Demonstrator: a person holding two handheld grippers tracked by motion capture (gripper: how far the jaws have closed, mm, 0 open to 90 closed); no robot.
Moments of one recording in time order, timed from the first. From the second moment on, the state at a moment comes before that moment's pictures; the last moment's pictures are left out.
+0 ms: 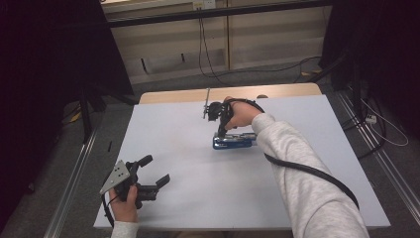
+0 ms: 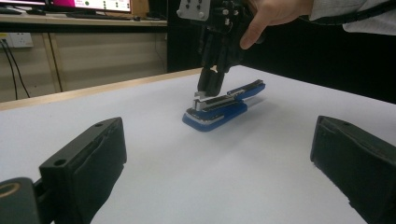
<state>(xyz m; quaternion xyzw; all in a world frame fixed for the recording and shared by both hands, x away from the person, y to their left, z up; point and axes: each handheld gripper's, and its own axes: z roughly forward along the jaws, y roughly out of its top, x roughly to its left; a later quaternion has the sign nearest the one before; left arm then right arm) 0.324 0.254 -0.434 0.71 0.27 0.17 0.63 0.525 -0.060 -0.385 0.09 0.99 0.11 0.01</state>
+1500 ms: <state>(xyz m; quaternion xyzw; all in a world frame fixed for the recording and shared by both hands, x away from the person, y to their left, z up) 0.325 0.253 -0.434 0.71 0.27 0.17 0.63 0.525 -0.060 -0.391 0.07 0.99 0.10 0.01</state>
